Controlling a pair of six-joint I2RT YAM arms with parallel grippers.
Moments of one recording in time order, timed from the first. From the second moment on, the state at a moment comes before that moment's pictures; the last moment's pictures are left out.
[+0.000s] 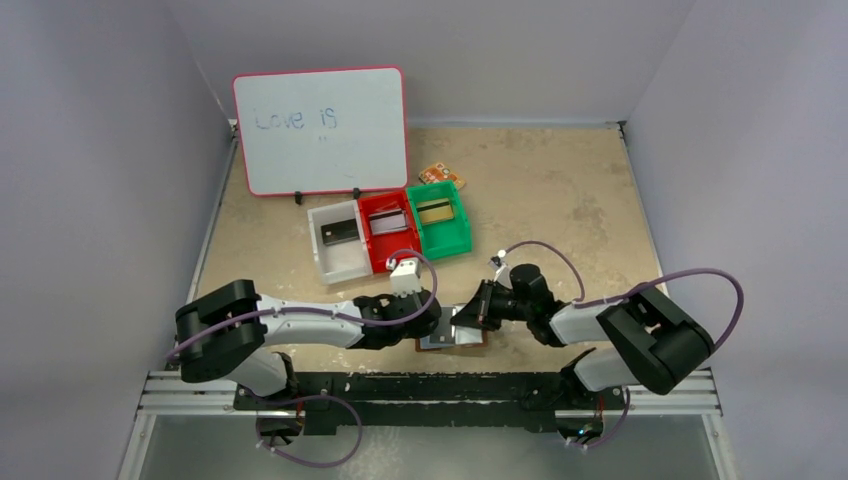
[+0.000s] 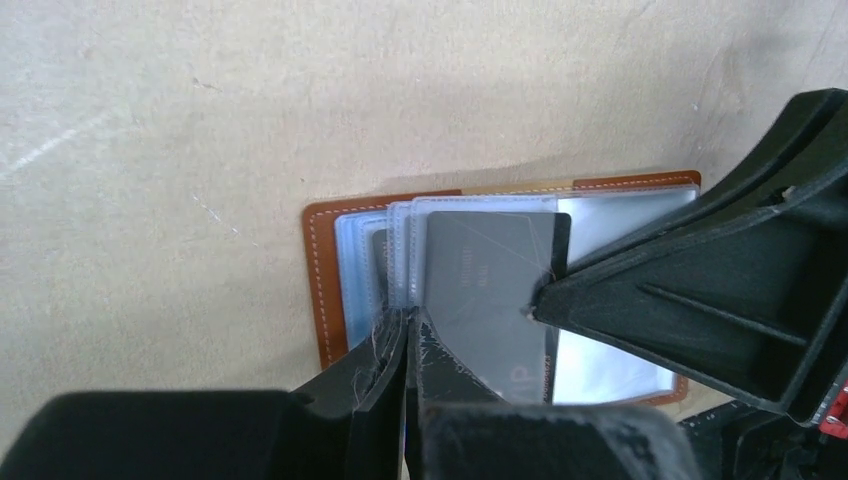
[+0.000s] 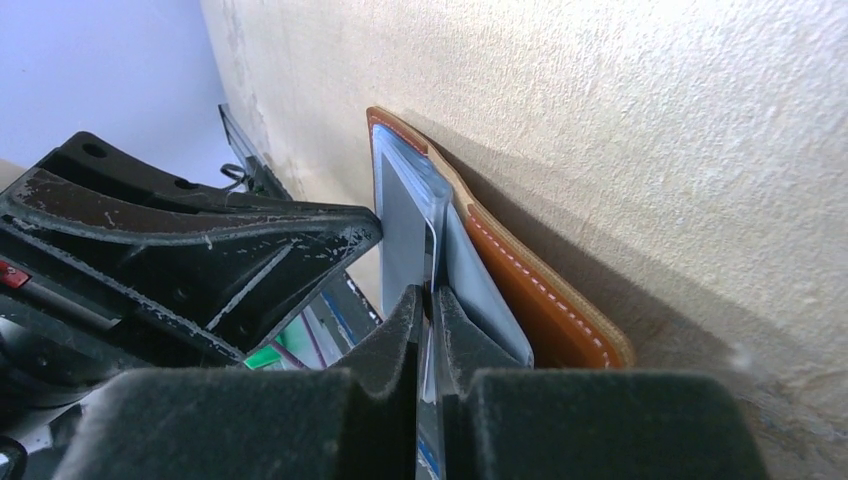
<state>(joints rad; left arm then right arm) -1.21 1.48 0.68 -0.17 -0.44 -1.16 0.58 1.41 0.19 0.61 -0.54 1.05</state>
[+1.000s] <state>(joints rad) -1.21 1.44 0.70 -0.20 -0.42 -1.09 0.57 1.41 0.18 0.56 -0.55 1.02</state>
